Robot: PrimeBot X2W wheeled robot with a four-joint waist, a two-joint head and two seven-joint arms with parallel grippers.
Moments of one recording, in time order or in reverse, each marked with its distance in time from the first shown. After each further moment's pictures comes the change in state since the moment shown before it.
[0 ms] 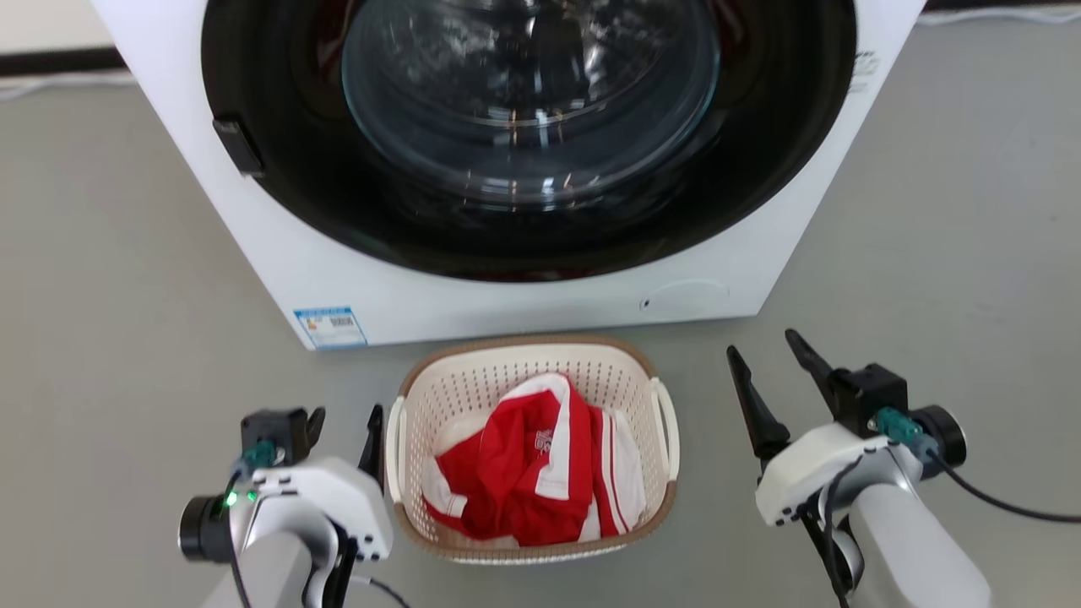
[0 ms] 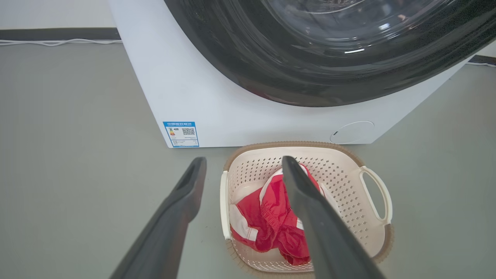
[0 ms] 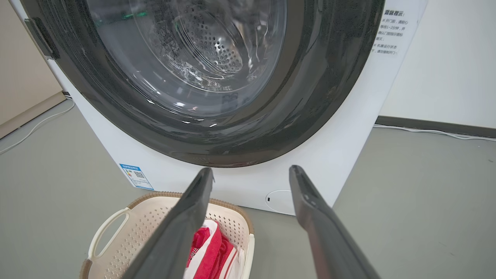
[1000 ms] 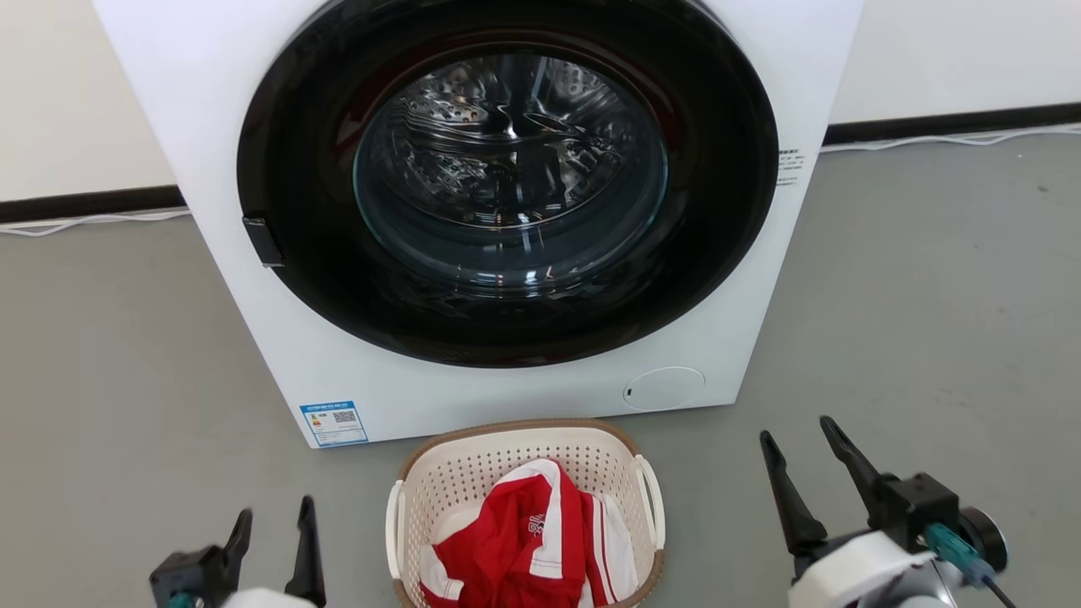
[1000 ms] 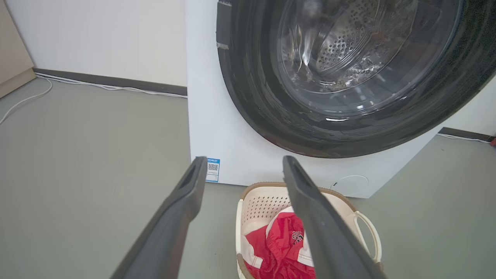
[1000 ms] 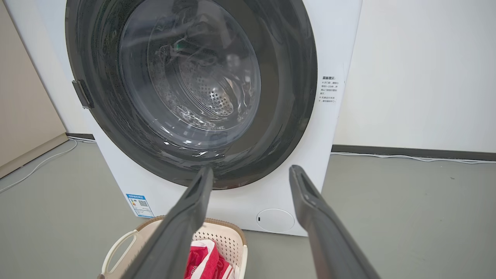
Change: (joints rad) left arm 0.440 -0.038 0.376 -0.447 0.209 -0.016 0.000; right arm 0.305 -0.028 -0.045 -0.294 0.013 0.000 0.000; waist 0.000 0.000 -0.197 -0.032
